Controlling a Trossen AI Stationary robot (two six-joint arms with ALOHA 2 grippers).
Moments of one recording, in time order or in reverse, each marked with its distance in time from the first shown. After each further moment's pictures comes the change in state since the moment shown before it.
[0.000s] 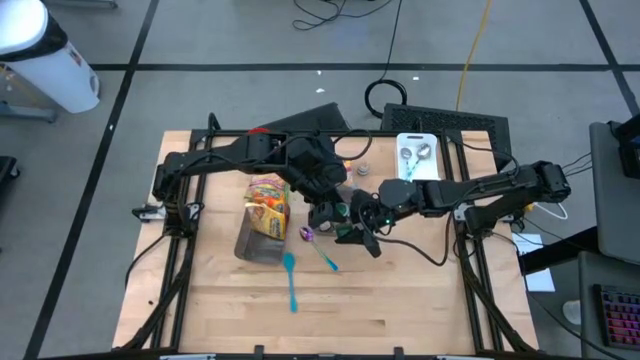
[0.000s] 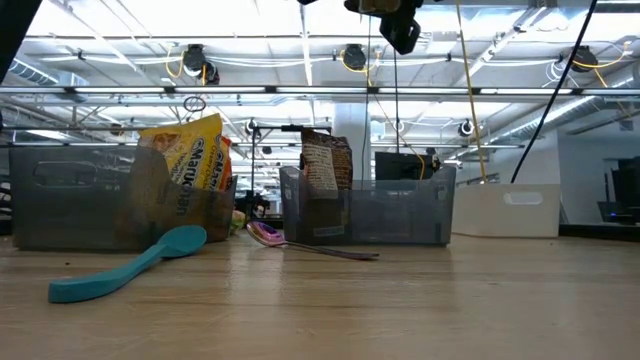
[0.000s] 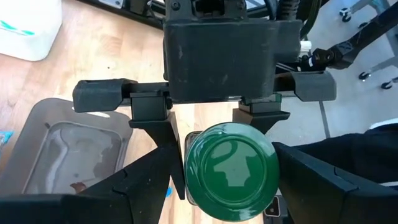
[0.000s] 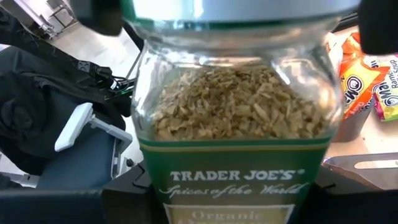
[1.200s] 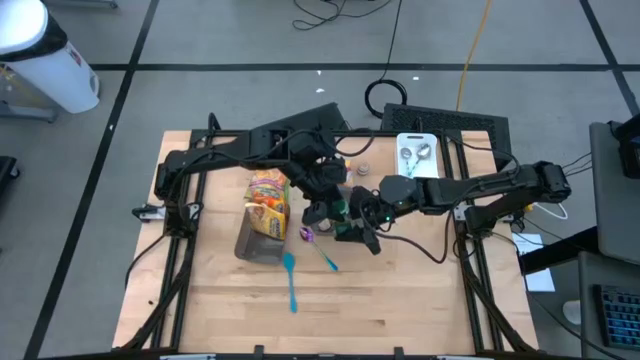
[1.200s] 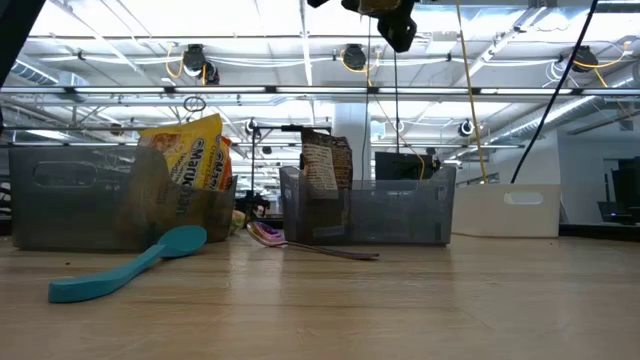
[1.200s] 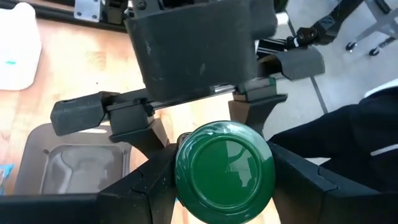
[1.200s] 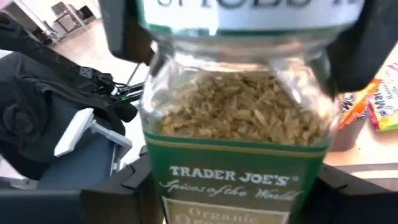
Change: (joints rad) left arm 0.032 0.009 -0.001 0.002 0.098 0.185; right arm -0.027 -0.002 0.000 0.019 -0.015 -0.011
